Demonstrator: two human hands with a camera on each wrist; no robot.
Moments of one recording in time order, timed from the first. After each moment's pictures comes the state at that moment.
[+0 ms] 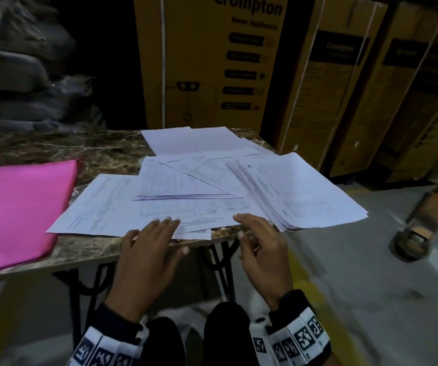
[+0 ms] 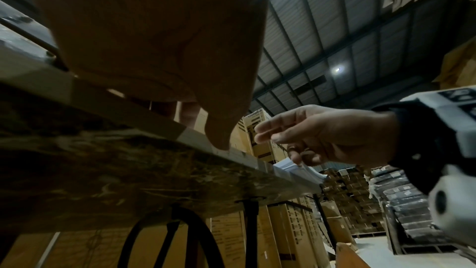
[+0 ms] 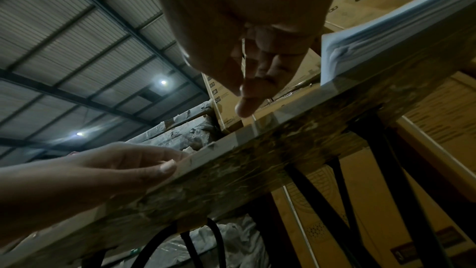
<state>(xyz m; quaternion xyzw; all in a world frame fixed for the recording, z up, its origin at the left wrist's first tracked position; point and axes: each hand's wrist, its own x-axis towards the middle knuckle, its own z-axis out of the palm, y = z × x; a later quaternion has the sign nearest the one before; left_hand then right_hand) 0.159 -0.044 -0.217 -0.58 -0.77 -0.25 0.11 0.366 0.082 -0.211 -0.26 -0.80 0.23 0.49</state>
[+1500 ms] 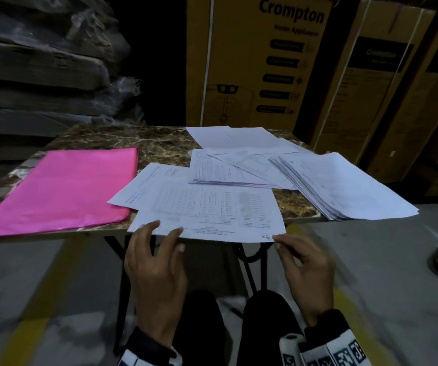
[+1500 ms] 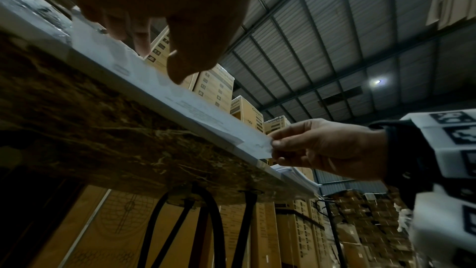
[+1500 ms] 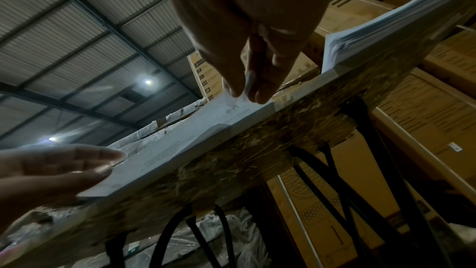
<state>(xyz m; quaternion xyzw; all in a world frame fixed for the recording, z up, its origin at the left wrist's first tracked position) 0.161 -0.133 -0.247 -0.40 -0.73 -0.49 0.25 0.359 0.025 -0.245 -0.26 -0.77 0.22 0.54</state>
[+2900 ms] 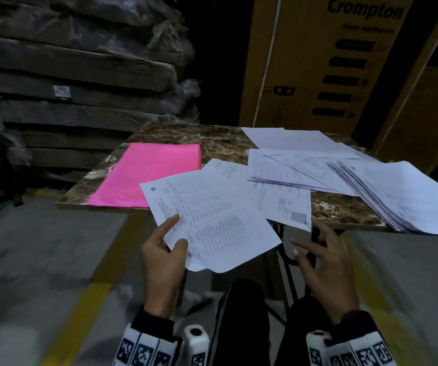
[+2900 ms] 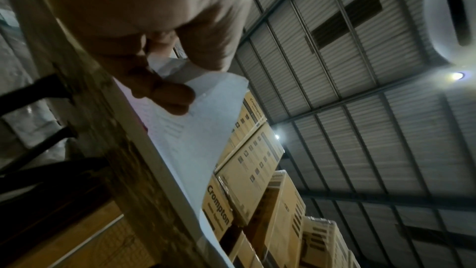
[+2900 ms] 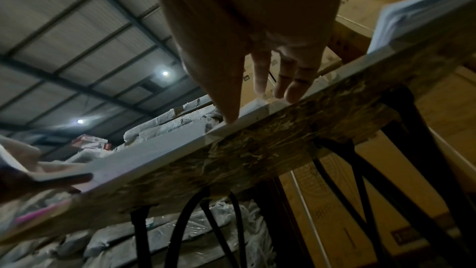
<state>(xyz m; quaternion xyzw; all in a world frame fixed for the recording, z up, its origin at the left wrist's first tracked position) 0.112 -0.211 -0.227 -0.16 -0.63 -0.76 -0.06 0.320 -0.007 -0.244 -0.29 -0.86 0.19 0.38</state>
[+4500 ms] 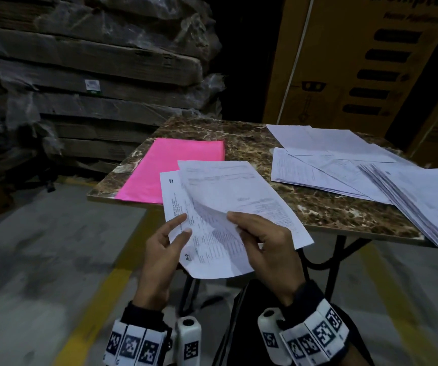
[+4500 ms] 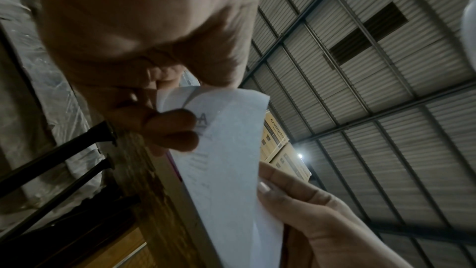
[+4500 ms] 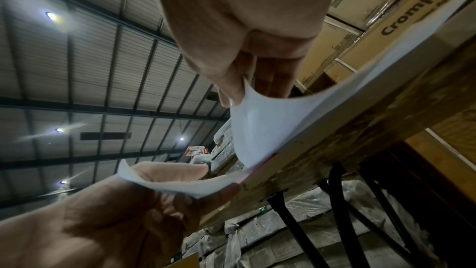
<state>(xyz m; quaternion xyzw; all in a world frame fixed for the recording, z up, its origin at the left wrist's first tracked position) 0.079 -0.245 -0.215 -0.14 -0.60 -0.76 -0.19 0.201 -0.080 -0.203 0.00 -0.85 0.29 0.44</state>
